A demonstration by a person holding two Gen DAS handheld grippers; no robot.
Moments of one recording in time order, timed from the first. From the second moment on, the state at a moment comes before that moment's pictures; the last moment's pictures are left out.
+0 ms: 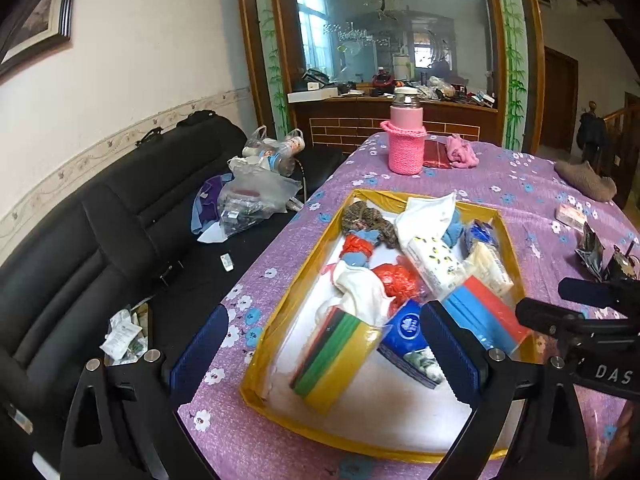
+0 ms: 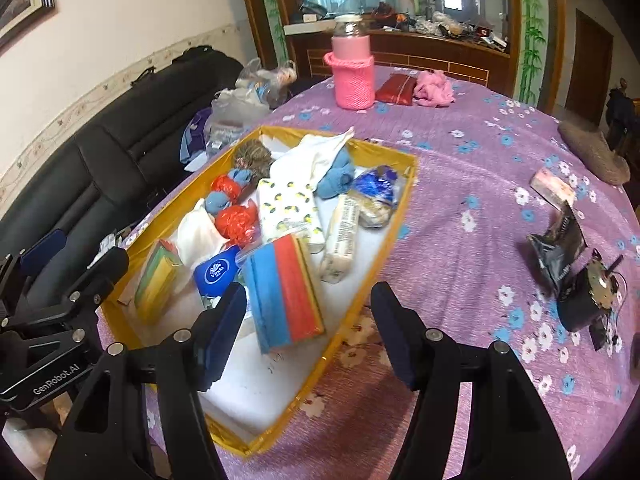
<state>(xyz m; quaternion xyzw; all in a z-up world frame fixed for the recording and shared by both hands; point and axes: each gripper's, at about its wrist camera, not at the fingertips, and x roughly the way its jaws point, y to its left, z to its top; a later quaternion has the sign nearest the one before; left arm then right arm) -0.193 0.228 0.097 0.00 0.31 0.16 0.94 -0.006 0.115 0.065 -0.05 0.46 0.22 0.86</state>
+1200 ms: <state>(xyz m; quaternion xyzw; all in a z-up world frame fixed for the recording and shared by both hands) -0.347 0.147 0.255 -0.03 0.07 -0.03 1.00 -0.120 -0.158 0.285 0.04 0.24 -0.01 0.97</state>
